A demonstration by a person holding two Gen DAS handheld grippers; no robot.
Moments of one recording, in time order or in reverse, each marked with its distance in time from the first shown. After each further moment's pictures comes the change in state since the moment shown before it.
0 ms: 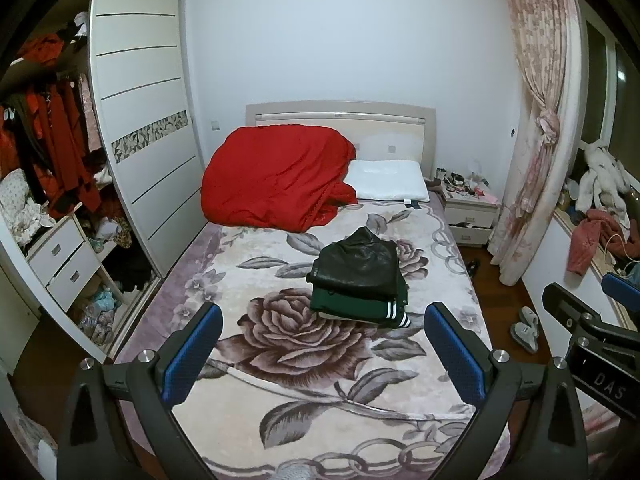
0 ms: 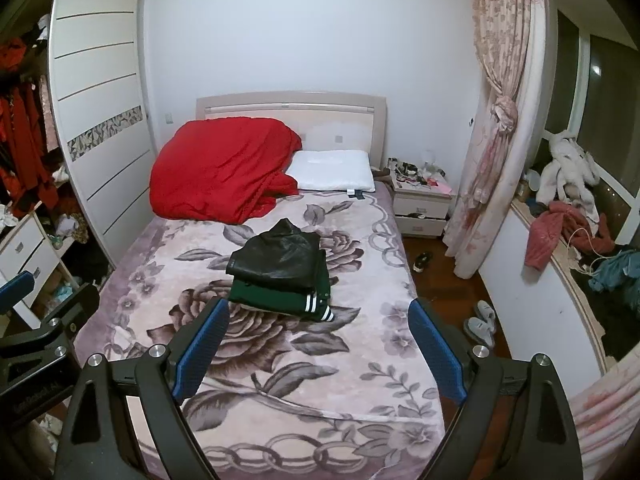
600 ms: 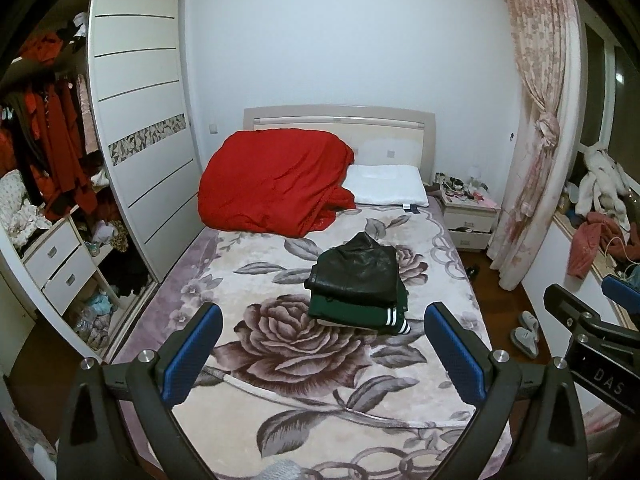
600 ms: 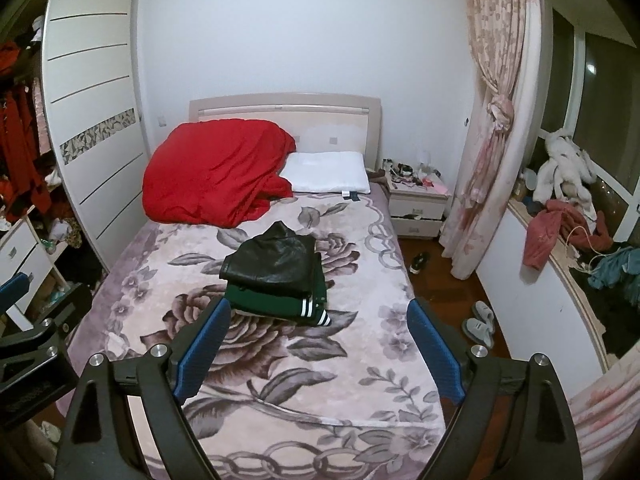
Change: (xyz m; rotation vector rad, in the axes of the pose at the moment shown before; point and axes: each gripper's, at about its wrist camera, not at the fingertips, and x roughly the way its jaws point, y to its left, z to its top) left arm 0.017 0.002 0.001 -0.002 -0.016 -0.008; right arm 0.023 0.001 -0.002 0.016 -0.008 -0.019
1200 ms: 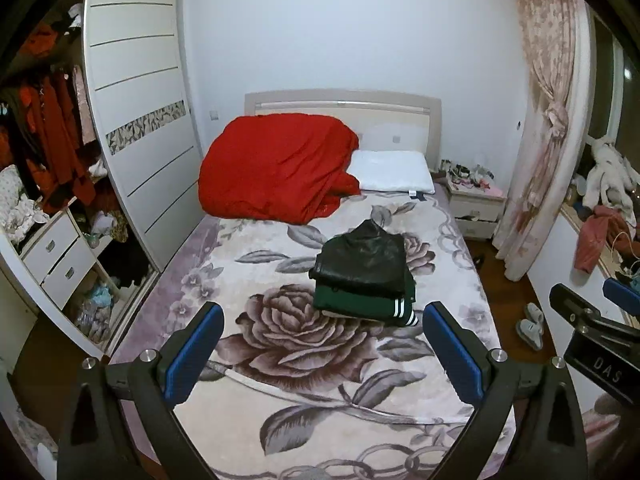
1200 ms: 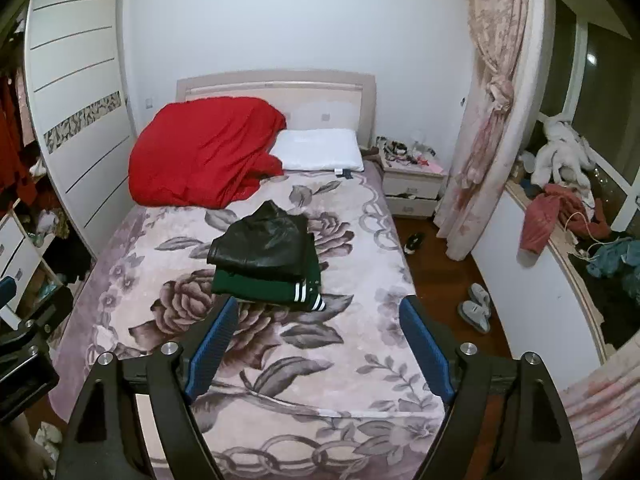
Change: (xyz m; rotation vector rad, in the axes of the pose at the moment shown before) left arm 0.023 0.007 0.006 -0.002 0.047 0.012; right arm 0.034 0.010 -0.005 0.019 0.068 -0.045
